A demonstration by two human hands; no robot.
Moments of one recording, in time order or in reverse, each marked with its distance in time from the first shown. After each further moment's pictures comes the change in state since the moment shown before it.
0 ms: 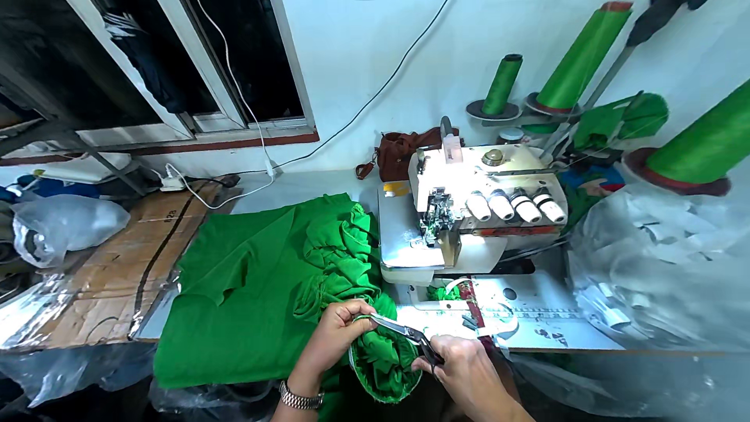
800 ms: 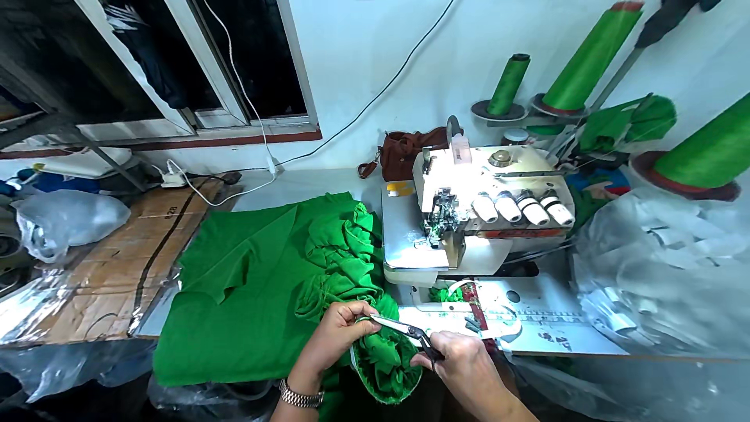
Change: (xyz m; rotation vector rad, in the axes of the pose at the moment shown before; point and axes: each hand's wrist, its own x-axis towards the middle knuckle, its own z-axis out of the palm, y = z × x) left_hand 0.001 0.000 -0.003 -0.087 -0.032 -0.053; right_hand 0.006 0.010 0.014 0.000 0.087 -0.086
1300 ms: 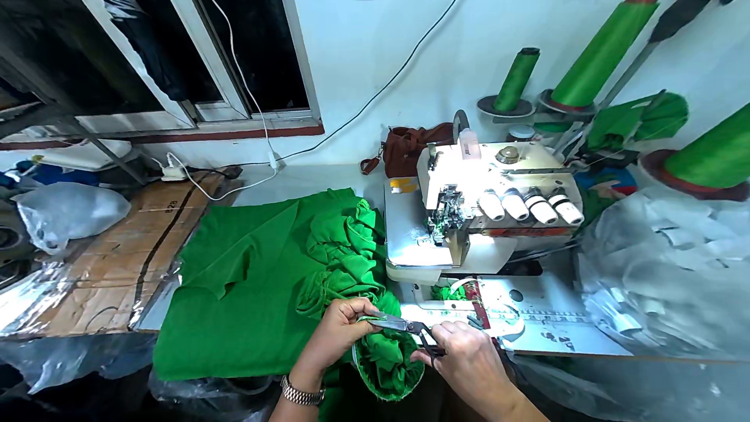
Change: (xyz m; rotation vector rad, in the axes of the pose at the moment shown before) left_hand -0.001 0.001 0.002 0.012 0.017 -0.004; right_hand 0.010 -0.001 -0.007 -0.180 0.006 -0.069
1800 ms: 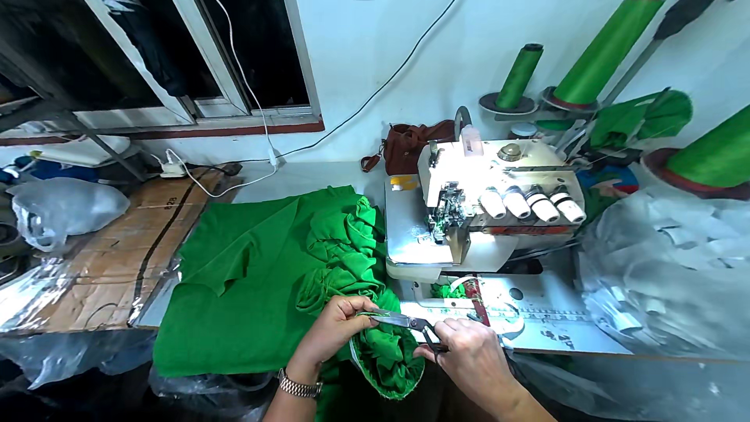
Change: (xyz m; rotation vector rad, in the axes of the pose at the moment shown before) left_hand 0.001 -0.002 -0.008 -0.029 -0.058 -0.023; right_hand 0.000 0.007 -0.002 -0.047 0.003 -0.023
